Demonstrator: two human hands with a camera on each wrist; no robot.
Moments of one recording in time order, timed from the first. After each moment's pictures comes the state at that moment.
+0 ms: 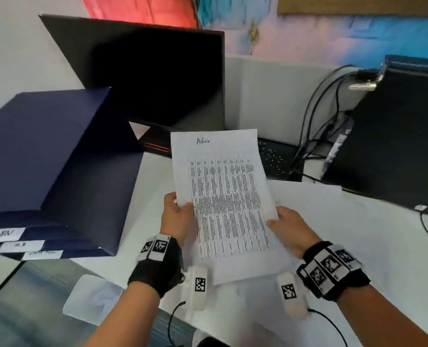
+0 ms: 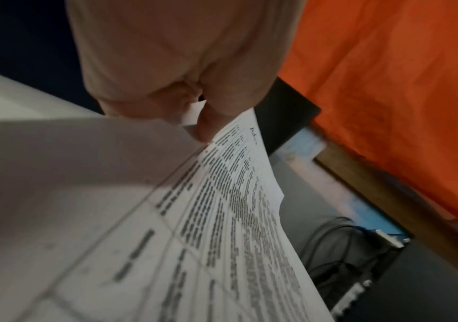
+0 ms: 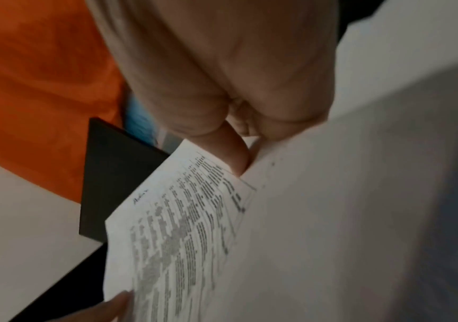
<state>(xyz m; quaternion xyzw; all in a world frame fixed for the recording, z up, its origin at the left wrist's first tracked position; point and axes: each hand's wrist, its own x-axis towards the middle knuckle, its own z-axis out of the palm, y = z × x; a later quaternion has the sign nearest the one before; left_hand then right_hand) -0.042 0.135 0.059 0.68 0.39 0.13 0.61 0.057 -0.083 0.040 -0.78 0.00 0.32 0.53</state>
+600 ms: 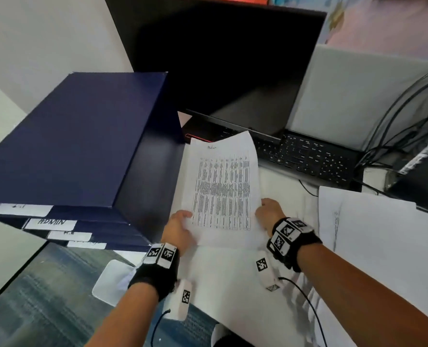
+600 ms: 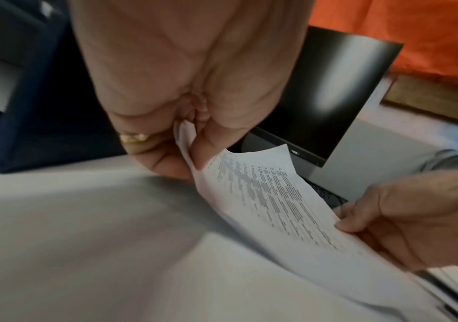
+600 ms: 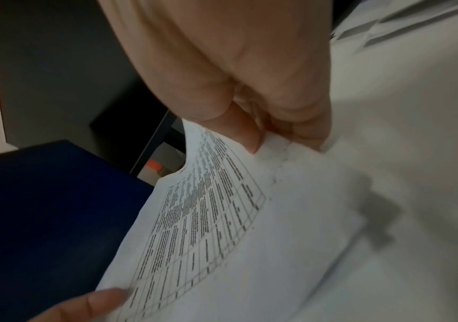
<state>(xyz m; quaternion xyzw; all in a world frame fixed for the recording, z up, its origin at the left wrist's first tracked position) -0.098 0.268 -0.004 0.81 0.41 -0.04 0.42 0.065 0.103 -0.020 -0.83 0.04 0.33 0.45</state>
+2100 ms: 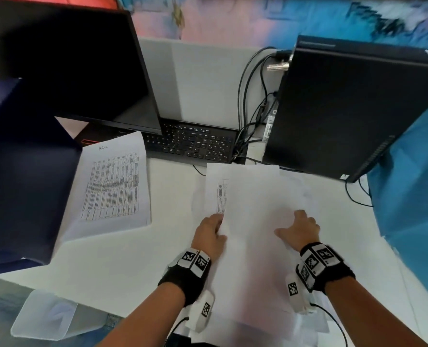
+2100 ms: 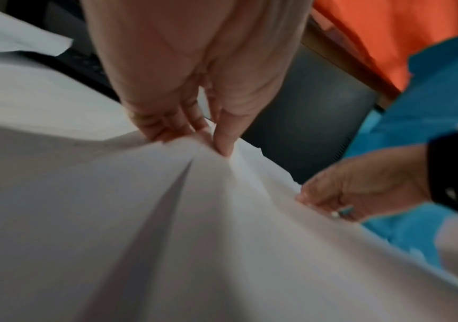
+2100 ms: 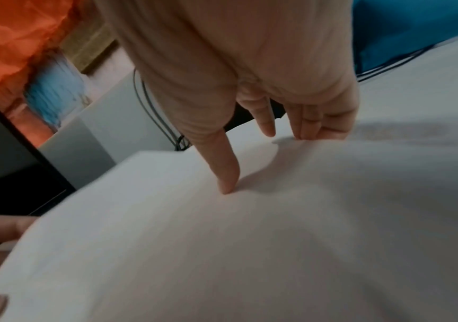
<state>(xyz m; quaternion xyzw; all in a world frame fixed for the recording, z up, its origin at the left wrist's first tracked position) -0.008 -0.035 -0.012 0.89 0.15 -0.09 0.41 0.073 -0.245 -0.014 -0.94 0.14 0.22 0.22</state>
